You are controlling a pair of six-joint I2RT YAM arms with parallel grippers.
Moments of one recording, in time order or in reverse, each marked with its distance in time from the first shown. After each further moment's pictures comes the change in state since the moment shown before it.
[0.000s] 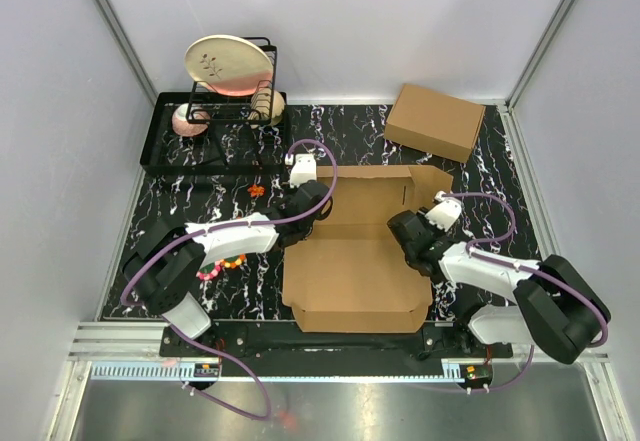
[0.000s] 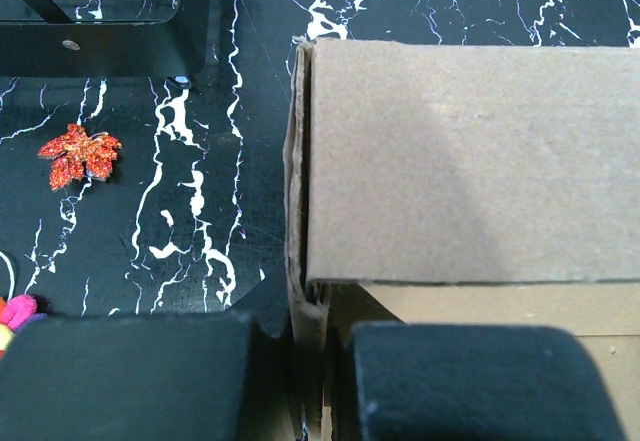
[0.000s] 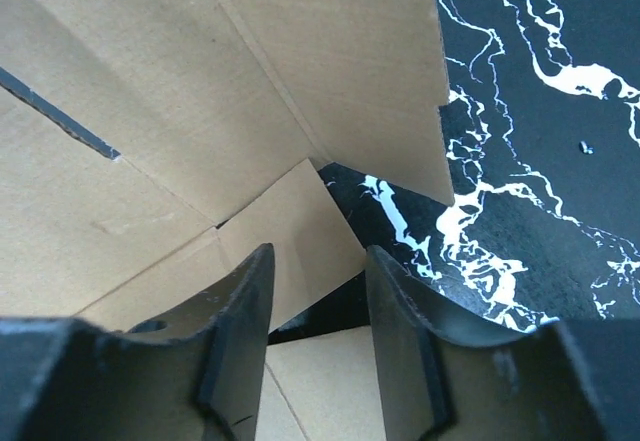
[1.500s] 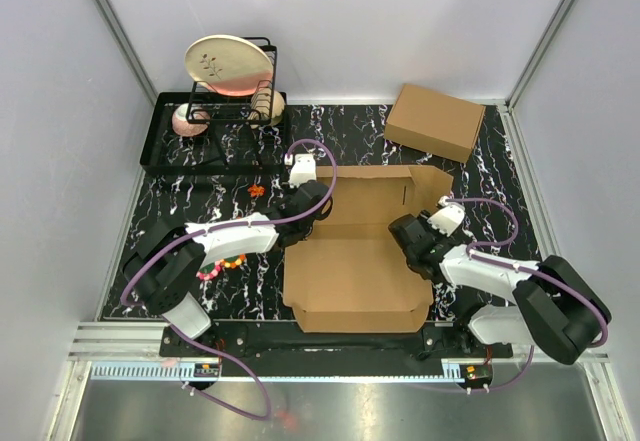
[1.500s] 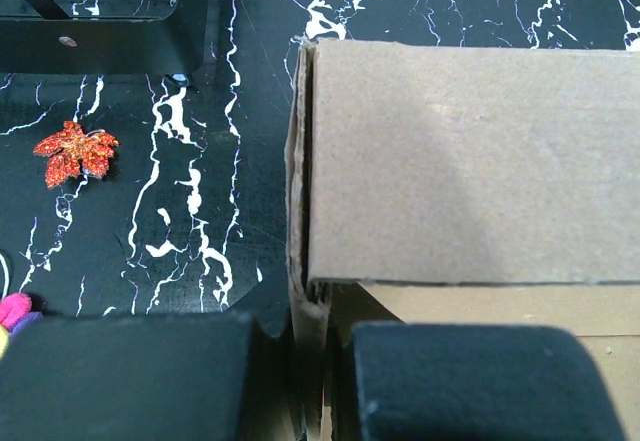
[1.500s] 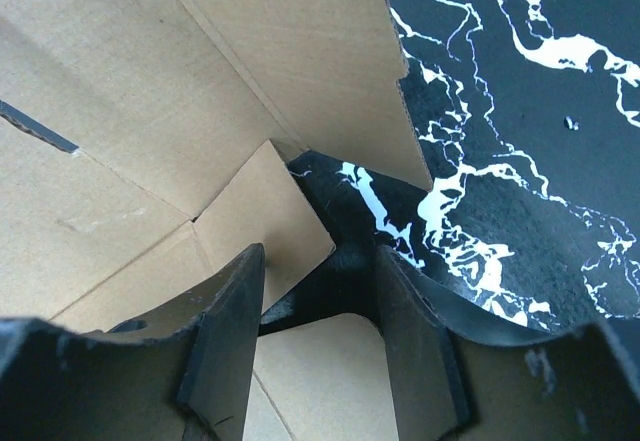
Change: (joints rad) left arm 0.001 0.001 0.000 -0.001 0.003 -0.013; right arm 0.001 -0.010 -0.028 -0.014 -0.002 0.079
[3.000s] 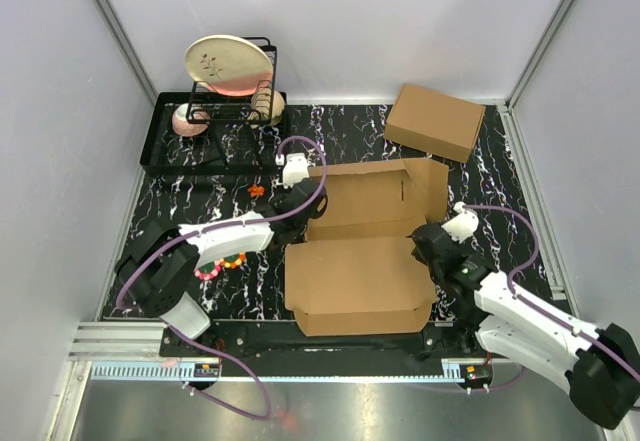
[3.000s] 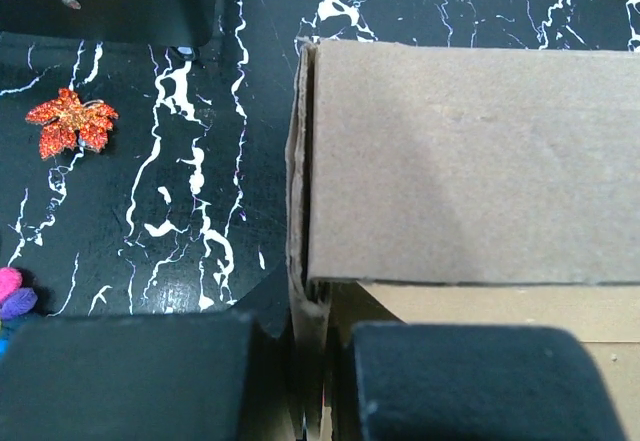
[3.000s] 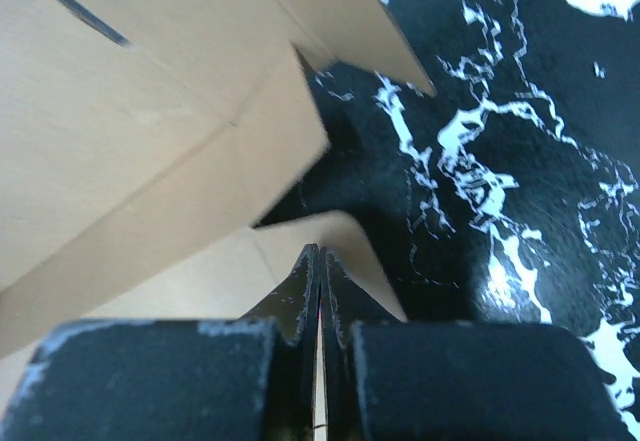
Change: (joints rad) left arm 0.019 -0.027 -0.007 -0.053 0.021 -0.077; right arm 0.000 -0.450 -0.056 -0.193 -0.212 -0.092
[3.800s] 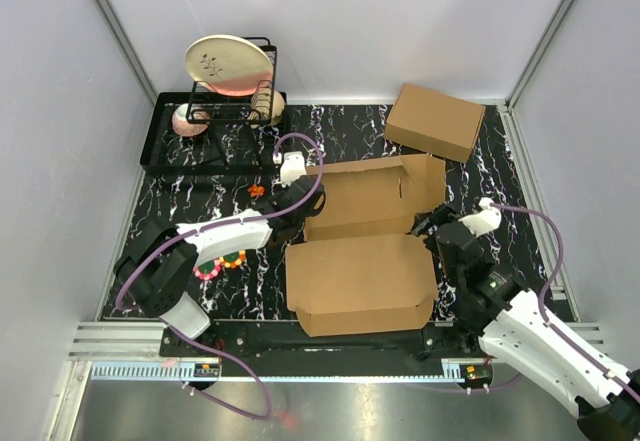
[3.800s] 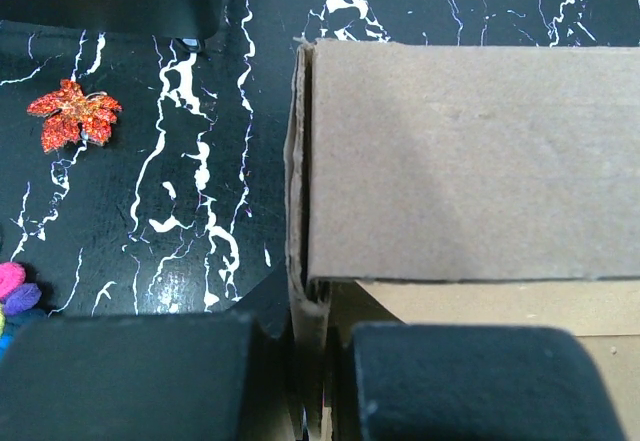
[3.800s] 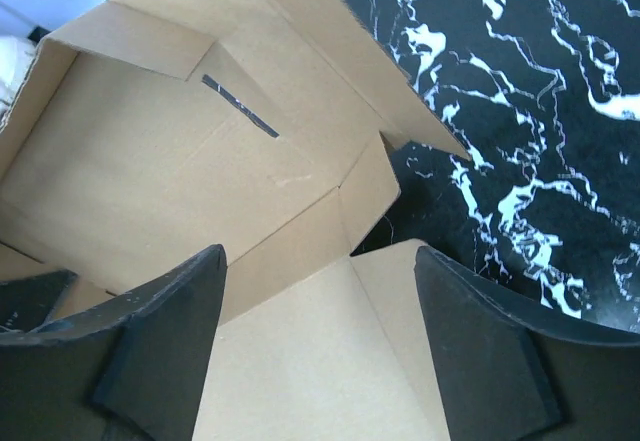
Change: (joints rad) left arm 0.032 -0.006 0.013 -0.048 0.048 -0.030; right arm 0.001 -0.233 0.072 -0.074 0.043 0.014
